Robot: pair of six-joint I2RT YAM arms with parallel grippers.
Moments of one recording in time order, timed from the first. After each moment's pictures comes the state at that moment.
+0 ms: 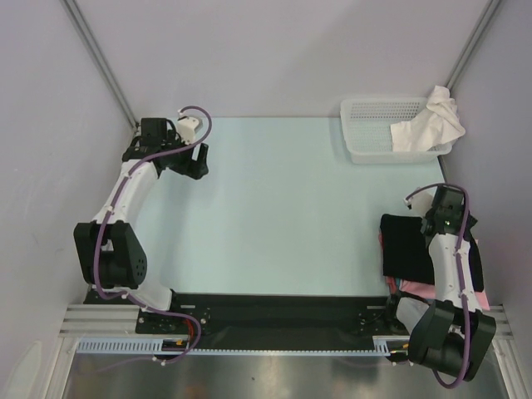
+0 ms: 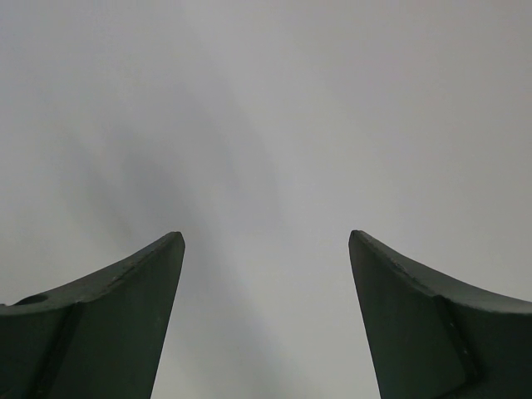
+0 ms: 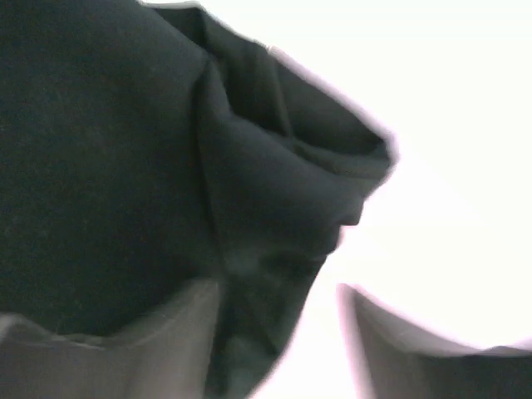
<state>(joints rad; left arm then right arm) -0.01 1.57 1.36 -0.58 0.36 0.35 -0.33 1.01 0.69 -0.51 0.43 -1.18</state>
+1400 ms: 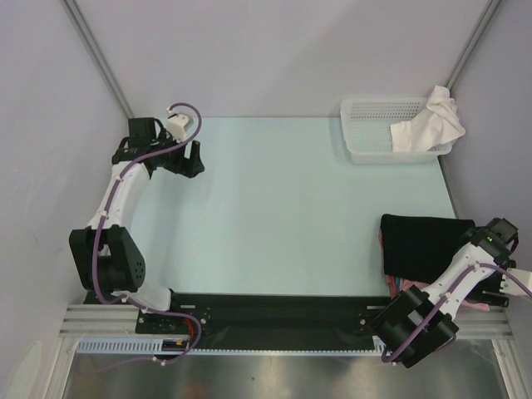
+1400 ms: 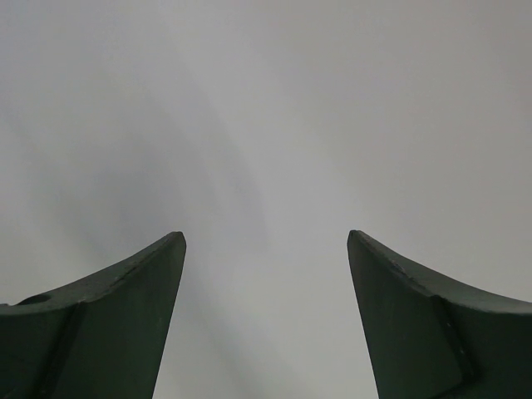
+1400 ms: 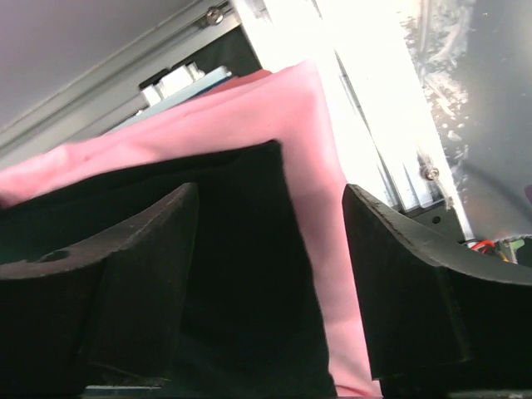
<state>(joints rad) 0.05 1.54 1.35 -0.59 0.49 0.34 -0.89 0.96 0.77 -1.00 0.61 1.05</state>
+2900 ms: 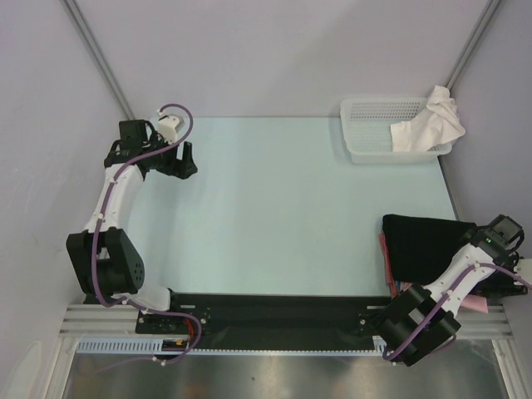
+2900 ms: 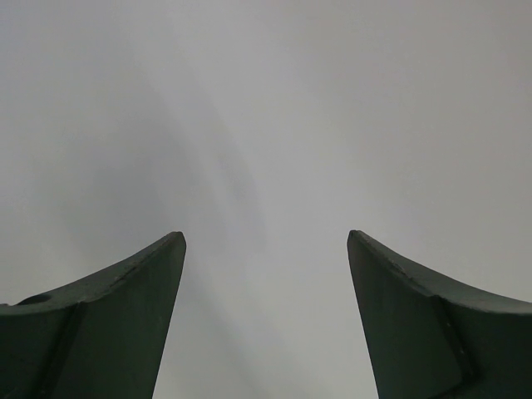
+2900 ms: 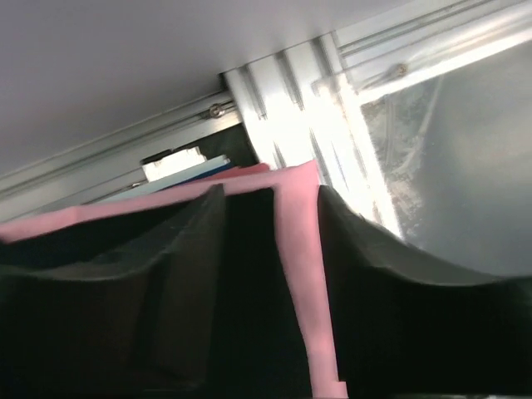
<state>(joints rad) 0.11 1.52 1.34 -0.60 0.50 0.35 -0.90 0.97 0.74 -0.78 0.77 0.79</state>
